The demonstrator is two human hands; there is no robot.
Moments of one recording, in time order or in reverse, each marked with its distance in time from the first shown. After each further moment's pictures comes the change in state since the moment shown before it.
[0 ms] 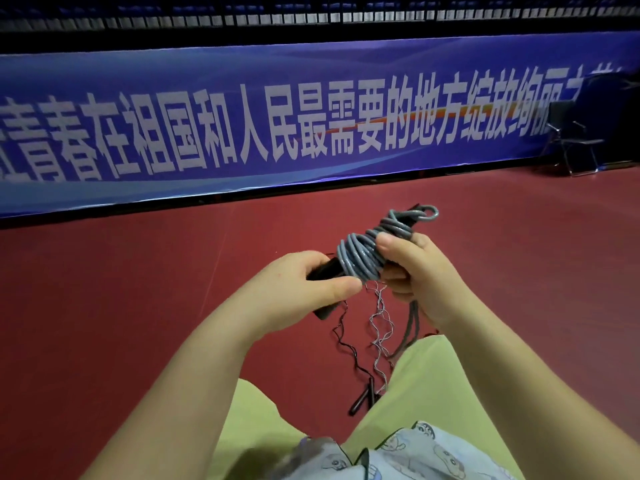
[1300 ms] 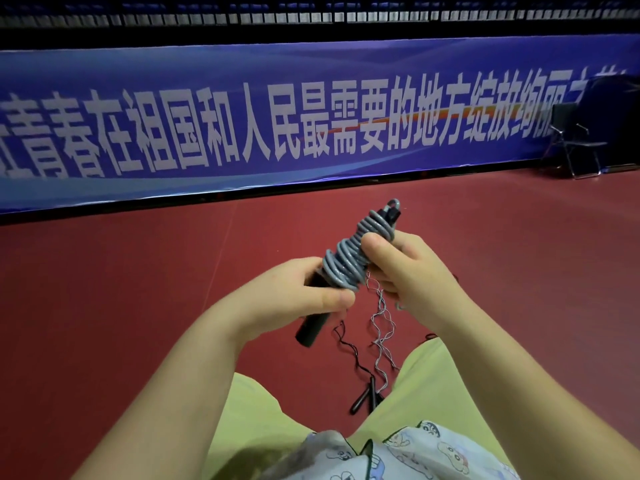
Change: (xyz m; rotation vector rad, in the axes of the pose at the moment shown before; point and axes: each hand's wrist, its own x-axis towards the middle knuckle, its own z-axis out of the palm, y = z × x) left_hand -0.003 -0.015 -0.008 -0.217 -0.238 0.055; right_hand 0.000 0.001 0.016 -0.255 -0.012 -0.123
